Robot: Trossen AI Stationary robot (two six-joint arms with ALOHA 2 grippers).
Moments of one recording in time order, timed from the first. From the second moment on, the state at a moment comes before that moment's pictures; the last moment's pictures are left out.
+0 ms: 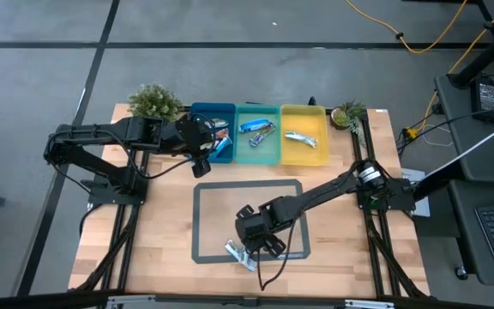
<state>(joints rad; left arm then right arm) 0.03 1.25 1.38 -0.95 -0.34 -0.21 0.36 2.10 1.67 -0.76 -0.08 -0.40</state>
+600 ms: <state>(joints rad) 0.03 1.25 1.38 -0.95 -0.34 -0.23 0.36 2.18 1.67 -0.71 -0.09 -0.40</state>
